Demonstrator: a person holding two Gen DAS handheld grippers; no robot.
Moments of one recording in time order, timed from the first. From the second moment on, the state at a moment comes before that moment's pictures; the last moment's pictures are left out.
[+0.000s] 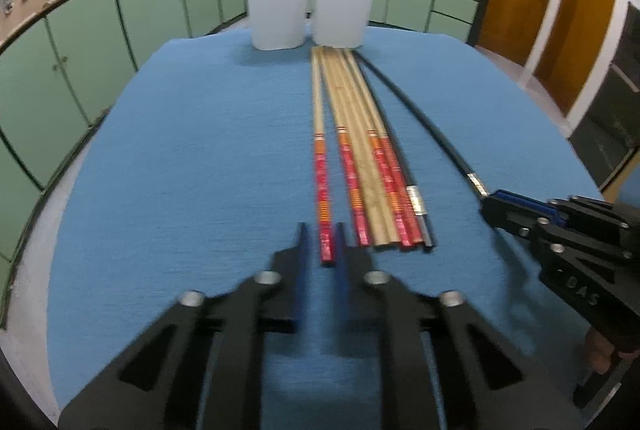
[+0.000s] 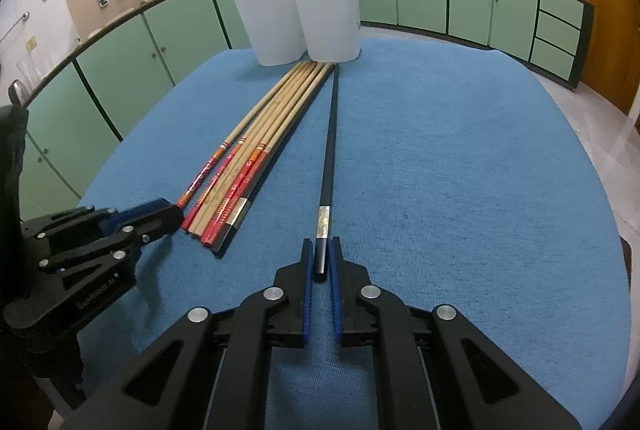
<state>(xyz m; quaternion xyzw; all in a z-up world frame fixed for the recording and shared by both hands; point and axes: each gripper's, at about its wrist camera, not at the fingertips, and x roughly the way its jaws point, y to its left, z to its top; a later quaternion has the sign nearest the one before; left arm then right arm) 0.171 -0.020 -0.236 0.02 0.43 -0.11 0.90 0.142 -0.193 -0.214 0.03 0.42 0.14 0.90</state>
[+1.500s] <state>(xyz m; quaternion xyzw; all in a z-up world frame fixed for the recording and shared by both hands) 0.170 -0.009 -0.020 0.03 0.22 -0.15 0.96 0.179 -0.217 0.015 0.00 0.27 0.19 0.94</state>
